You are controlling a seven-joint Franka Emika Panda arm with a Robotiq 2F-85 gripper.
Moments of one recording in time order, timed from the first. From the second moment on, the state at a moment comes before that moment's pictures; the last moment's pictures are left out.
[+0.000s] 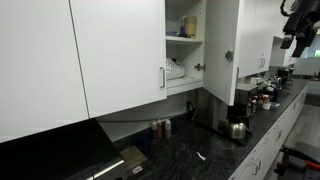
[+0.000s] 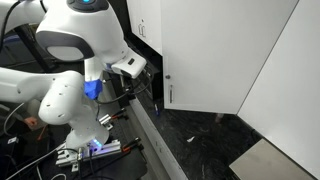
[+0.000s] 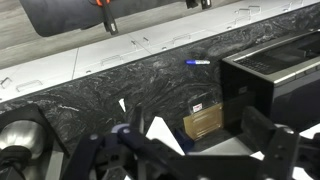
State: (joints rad) arm -0.31 -1.07 -0.33 -2.75 0.04 1.75 -0.27
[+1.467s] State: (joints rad) arm -0.01 -1.04 -0.10 -2.77 0.04 1.84 -0.24
